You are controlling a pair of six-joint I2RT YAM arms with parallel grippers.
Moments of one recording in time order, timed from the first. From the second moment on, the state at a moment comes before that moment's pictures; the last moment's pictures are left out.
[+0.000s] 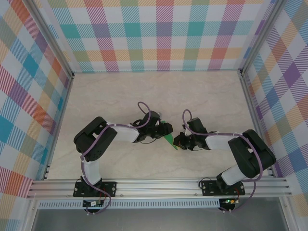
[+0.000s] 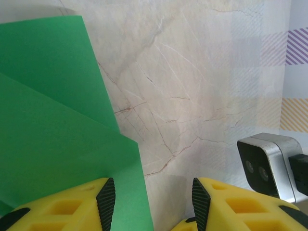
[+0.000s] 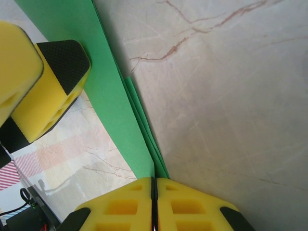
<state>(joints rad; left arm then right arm) -0.77 1.89 0.91 0.26 0.29 -1.03 0.51 1.51 0.50 0.02 -0.52 0.84</state>
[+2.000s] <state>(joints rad) -0.77 1.89 0.92 0.24 0.29 -1.02 0.50 1.47 0.59 -0.33 -0.47 0.65</state>
